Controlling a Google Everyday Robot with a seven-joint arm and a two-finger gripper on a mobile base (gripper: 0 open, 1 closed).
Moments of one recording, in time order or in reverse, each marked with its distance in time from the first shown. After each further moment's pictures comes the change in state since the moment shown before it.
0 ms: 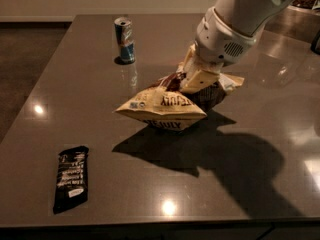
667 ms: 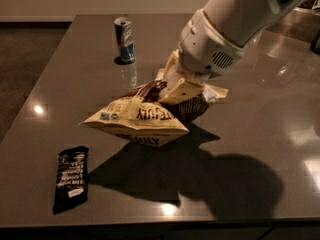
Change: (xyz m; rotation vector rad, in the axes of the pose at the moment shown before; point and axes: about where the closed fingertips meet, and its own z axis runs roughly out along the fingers) arm -0.053 0.043 0.001 -0.008 -0.113 -0.034
